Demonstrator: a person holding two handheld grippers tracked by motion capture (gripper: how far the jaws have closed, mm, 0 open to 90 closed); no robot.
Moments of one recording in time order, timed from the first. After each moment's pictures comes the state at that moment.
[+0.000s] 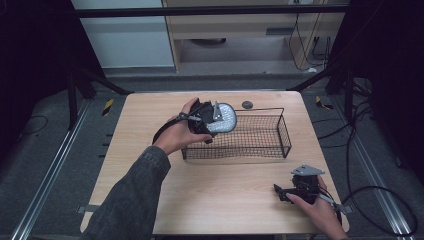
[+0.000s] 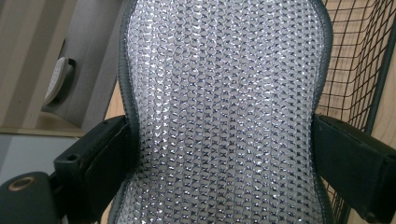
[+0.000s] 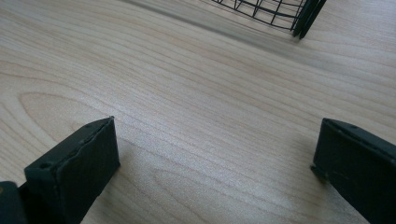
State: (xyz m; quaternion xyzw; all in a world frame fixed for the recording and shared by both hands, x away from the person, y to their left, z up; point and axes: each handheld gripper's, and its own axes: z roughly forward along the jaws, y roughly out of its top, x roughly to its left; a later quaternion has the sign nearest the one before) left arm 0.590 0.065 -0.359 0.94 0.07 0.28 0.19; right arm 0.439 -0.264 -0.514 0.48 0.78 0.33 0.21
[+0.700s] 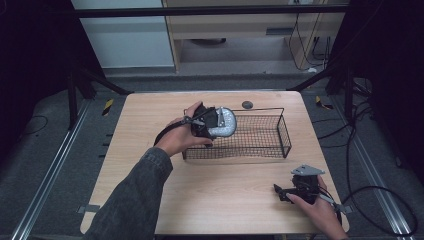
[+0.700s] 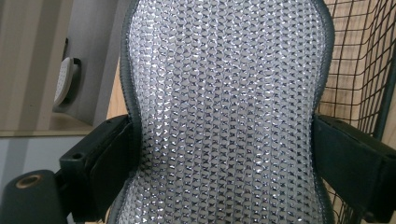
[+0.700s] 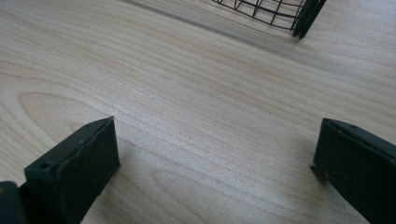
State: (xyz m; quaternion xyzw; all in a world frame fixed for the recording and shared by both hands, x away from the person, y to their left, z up) left arm 0.589 0.057 -0.375 0.94 0.05 0.30 0.15; right arm 0.439 -0.264 -0.514 0.48 0.78 0.33 0.21
